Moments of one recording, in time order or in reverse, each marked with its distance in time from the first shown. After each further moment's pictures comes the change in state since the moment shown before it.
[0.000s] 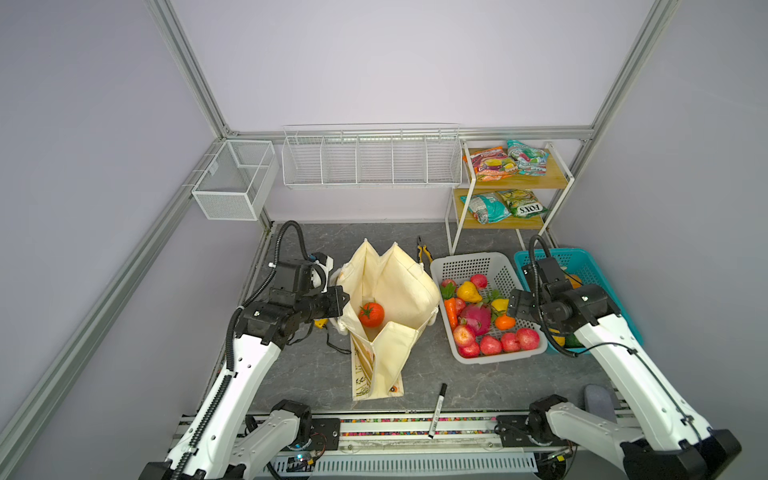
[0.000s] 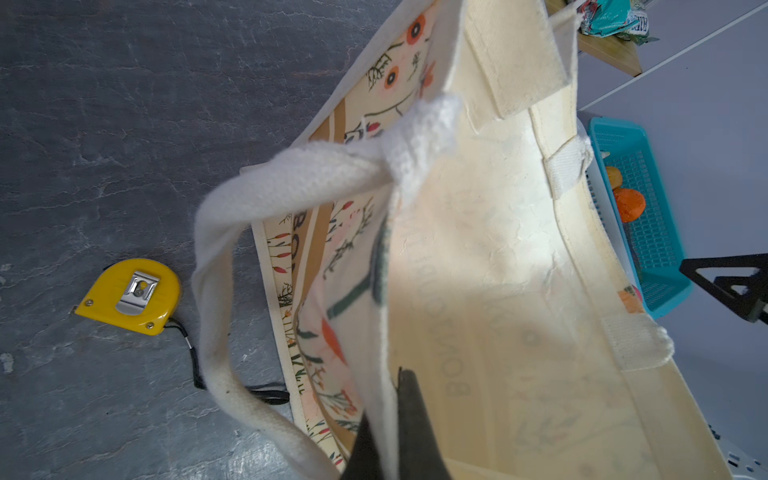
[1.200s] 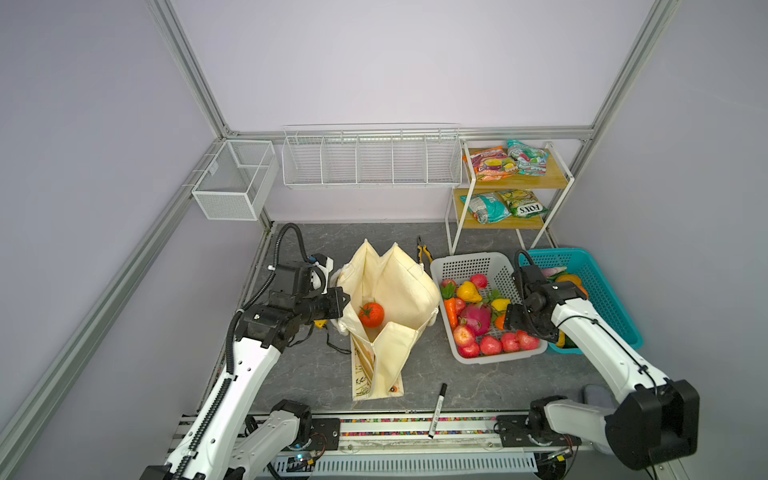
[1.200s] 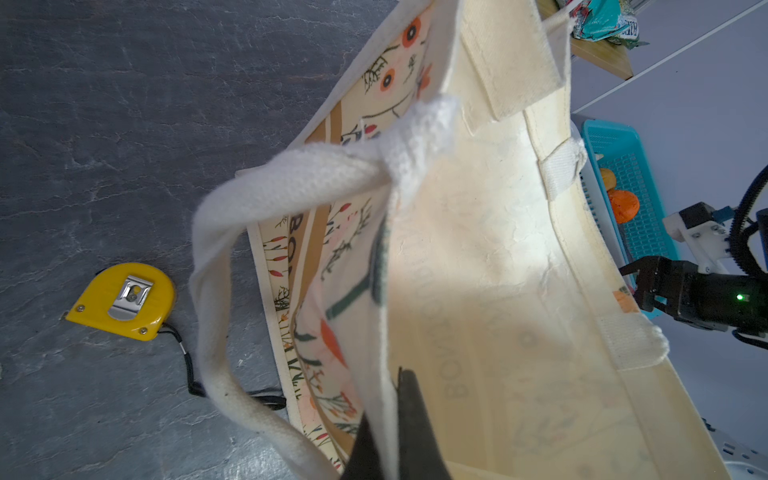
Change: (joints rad) left arm 0.000 -0.017 -0.026 0.027 0.007 -0.003; right arm -0.092 0.171 -0.145 0.077 -0.078 -0.048
